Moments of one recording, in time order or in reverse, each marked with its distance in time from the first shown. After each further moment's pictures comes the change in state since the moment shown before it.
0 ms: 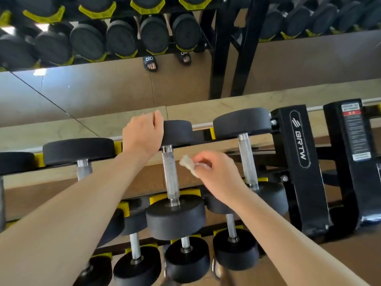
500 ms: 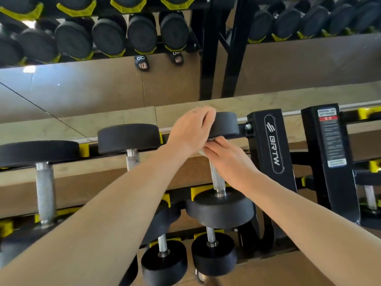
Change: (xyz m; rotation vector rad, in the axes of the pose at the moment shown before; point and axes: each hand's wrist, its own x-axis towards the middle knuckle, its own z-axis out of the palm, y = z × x) left_hand -0.009 0.155 0.083 -0.213 -0.248 0.352; right_hand 0.045 0.114 -0.099 -0.998 0.190 -0.740
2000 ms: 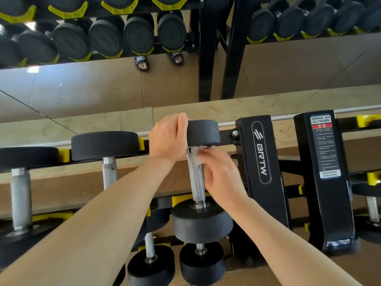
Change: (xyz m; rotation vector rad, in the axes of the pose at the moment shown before) left_hand 0.009 -0.005 0.035 -0.020 0.354 -0.124; right_hand -0.030 0.014 0.012 0.592 0.217 0.423
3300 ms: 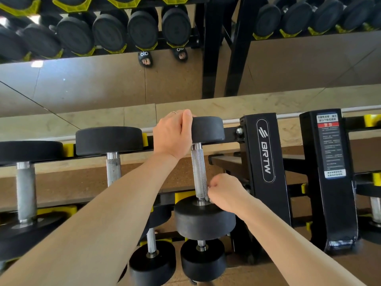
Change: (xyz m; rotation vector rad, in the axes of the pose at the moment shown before) left_hand 0.000 0.001 0.001 -0.016 0.011 0.007; right_hand -0.005 -0.025 -0.021 0.079 -0.727 0.729
